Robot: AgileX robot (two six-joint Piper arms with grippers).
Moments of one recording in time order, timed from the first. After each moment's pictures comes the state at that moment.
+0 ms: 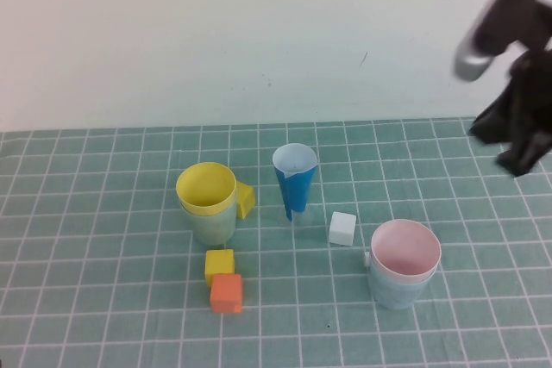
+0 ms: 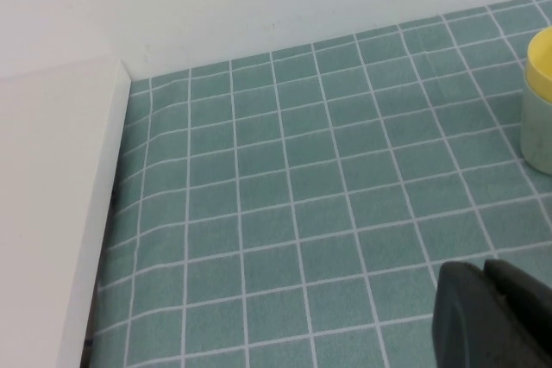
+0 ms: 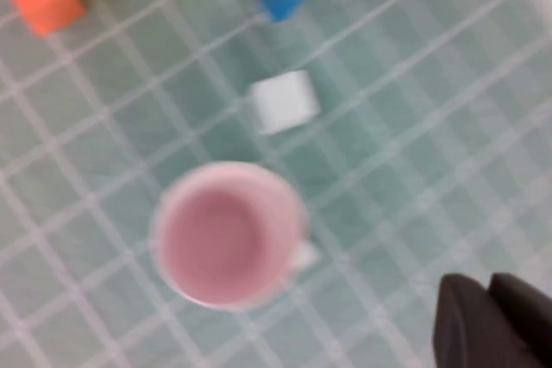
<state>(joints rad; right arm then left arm) 0.31 1.50 -1.33 0.23 0.94 -0.77 -0.22 0.42 -0.39 0.43 0.52 -0.35</state>
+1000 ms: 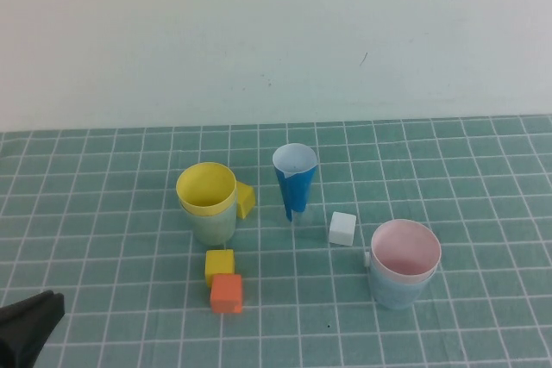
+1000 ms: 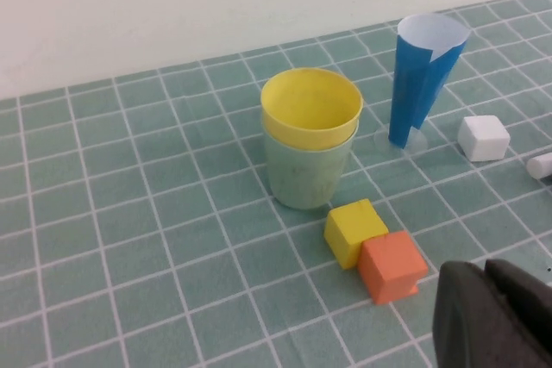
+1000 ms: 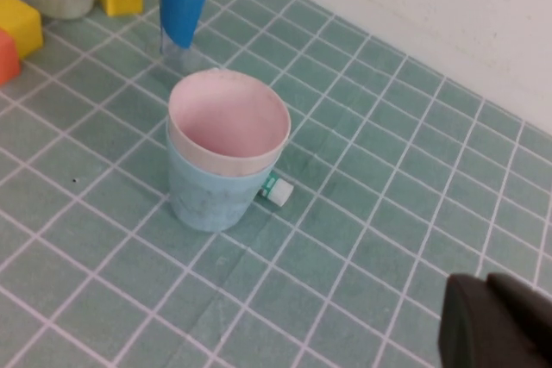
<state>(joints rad) 0.31 0.45 -0.33 0.12 0.46 -0.43 -0.22 0.42 -0.35 -0.40 0.42 0.33</state>
